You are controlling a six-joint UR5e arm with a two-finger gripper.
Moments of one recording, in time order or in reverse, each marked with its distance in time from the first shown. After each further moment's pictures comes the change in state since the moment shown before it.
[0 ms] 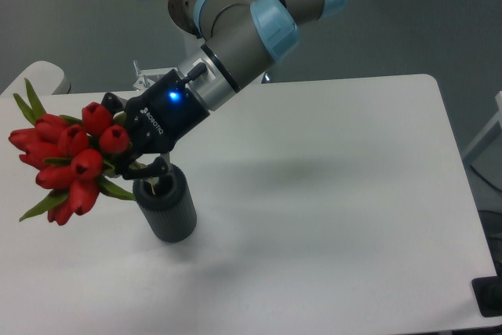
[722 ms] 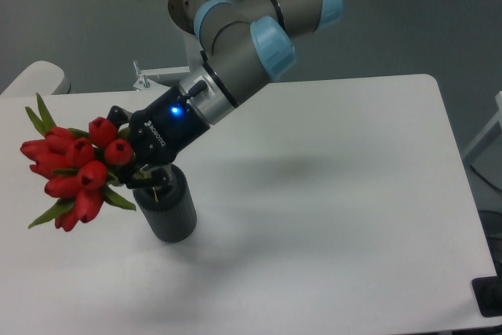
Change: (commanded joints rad) arm 0.002 -0.032 -0.060 0.000 -0.021 0.100
